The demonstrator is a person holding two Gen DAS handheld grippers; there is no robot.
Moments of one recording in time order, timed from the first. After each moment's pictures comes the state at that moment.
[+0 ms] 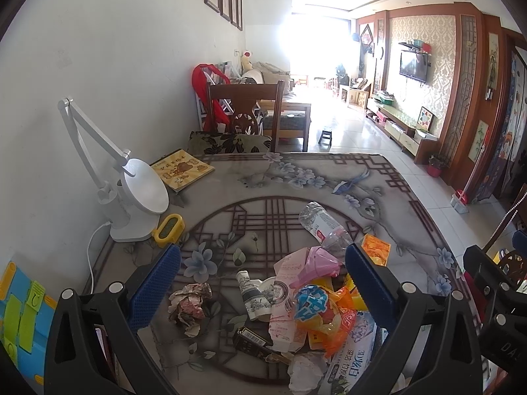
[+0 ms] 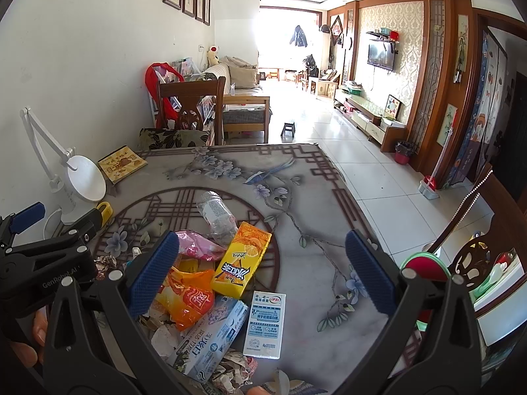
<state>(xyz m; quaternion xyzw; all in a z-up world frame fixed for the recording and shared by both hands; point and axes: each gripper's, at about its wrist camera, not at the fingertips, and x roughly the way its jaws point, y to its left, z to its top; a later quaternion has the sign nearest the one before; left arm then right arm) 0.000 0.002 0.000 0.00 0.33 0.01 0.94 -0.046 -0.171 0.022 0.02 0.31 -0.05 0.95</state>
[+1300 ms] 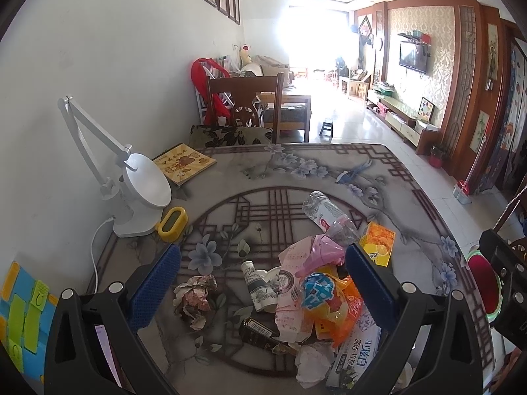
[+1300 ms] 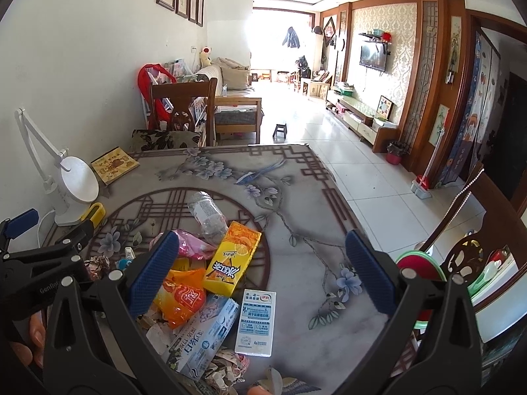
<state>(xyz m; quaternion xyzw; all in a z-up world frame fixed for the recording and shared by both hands) -0.003 0.006 -0.007 0.02 0.34 0.01 0.94 -0.051 -0.181 0.022 0.02 0.31 -0.07 0.95</state>
